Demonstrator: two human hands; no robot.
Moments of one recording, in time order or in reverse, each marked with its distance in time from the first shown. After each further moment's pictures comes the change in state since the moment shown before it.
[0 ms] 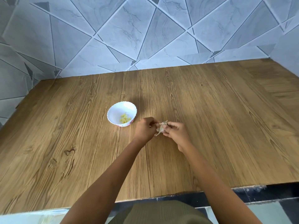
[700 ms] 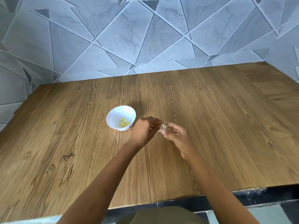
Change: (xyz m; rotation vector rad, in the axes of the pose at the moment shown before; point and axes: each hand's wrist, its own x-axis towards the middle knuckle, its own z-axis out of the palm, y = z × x) left_hand 0.002 0.011 -0.018 0.333 0.014 0.546; right_hand -0.013 -0.003 -0.011 0.063 -0.079 -0.128
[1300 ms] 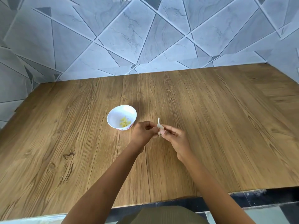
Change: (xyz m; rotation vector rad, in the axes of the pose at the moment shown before) left_hand -0.010 0.010 0.004 -0.666 0.017 -0.724; right_hand -0.005 0.005 0.011 0.058 0.004 -0.009
